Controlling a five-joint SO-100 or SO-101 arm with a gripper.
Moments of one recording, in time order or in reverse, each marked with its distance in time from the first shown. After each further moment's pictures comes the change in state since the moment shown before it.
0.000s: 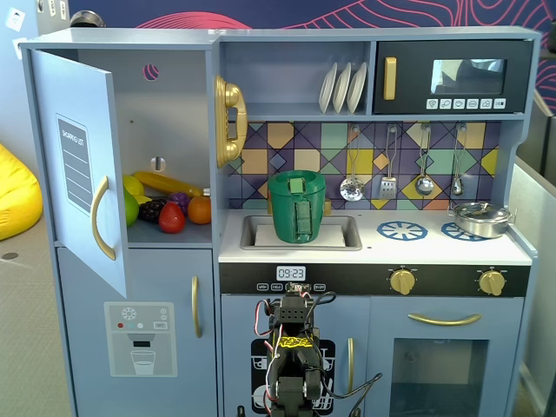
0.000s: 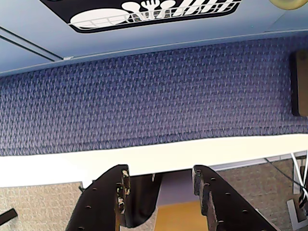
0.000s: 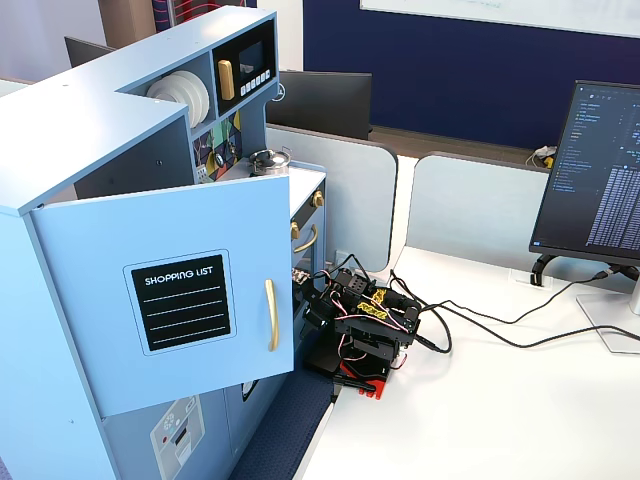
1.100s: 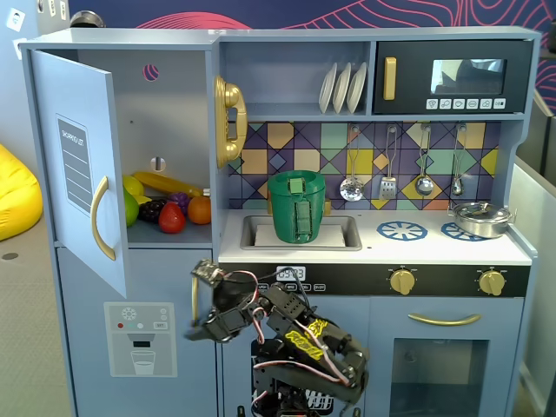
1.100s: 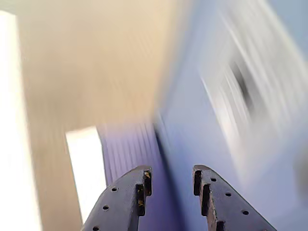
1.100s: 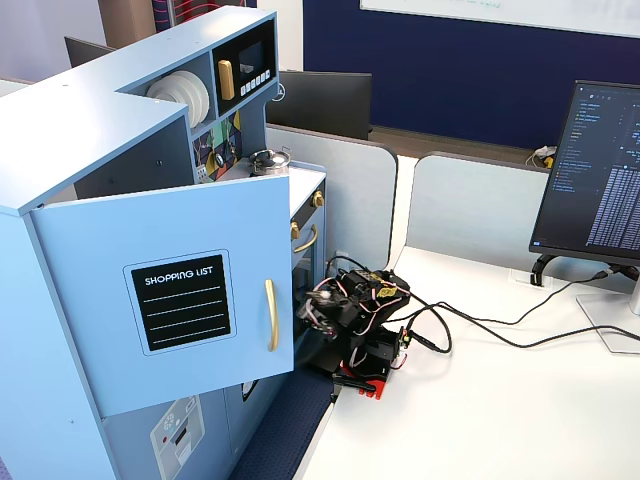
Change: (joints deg) arm -70.8 -0.7 -15.5 -28.8 -21.9
